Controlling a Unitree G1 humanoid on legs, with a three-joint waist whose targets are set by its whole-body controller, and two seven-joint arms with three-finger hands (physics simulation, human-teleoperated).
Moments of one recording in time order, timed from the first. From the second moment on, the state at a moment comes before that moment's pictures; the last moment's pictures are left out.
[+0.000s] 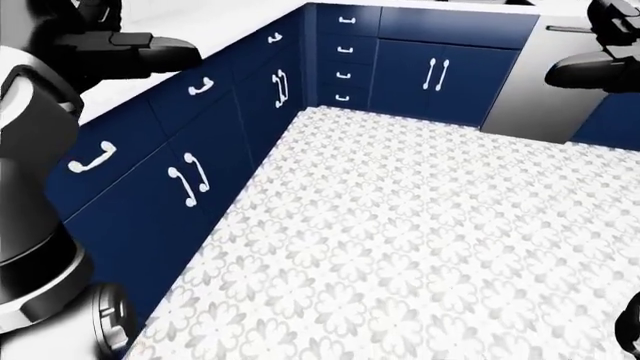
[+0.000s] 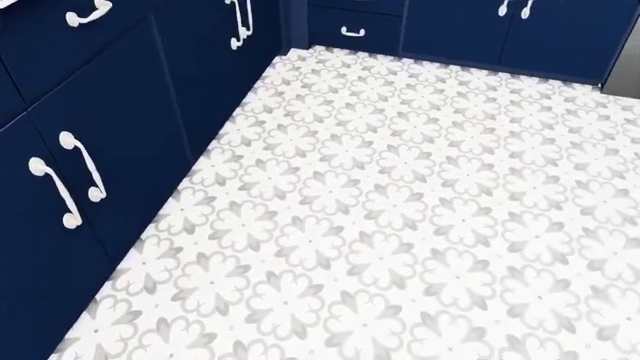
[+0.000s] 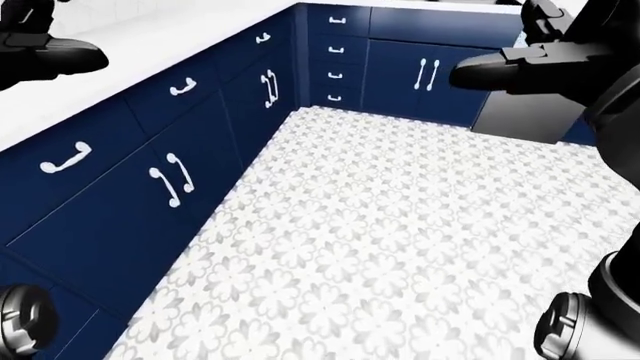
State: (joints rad) left arm -0.96 0.64 0.32 -0.26 -0.55 1.02 0.16; right arm -0.85 -0.86 -0.42 -0.34 0.78 1.13 -0.18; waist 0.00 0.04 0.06
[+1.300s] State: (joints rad) left arm -0.96 0.63 0.32 -0.24 -0.51 1.02 0.15; right arm -0.85 -0.85 -0.41 -0.33 0.76 1.13 -0.15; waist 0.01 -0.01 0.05
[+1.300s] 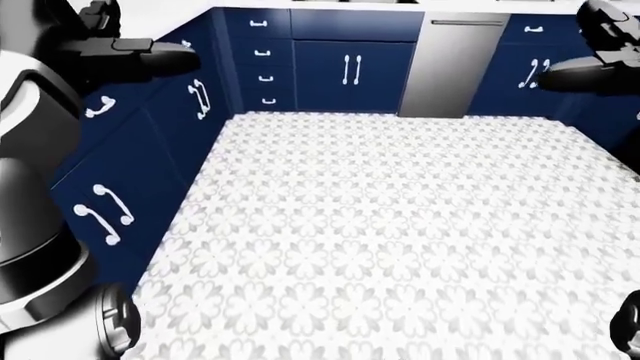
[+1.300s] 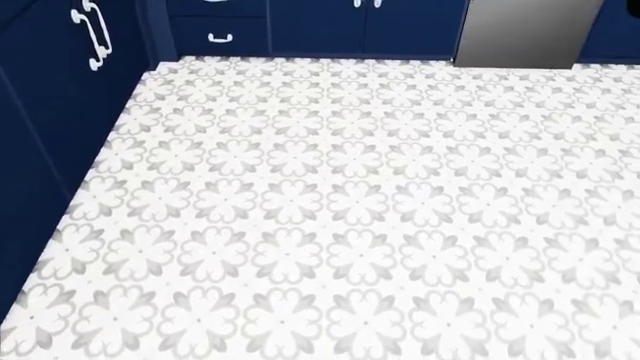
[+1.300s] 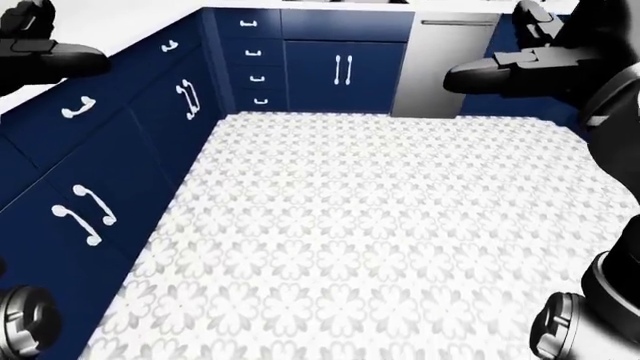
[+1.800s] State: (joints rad) left arm -0.96 0.64 0.32 -0.23 -0.51 1.03 0.15; right arm -0.84 -0.83 -0.40 -0.34 0.75 1.13 -0.15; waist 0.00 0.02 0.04
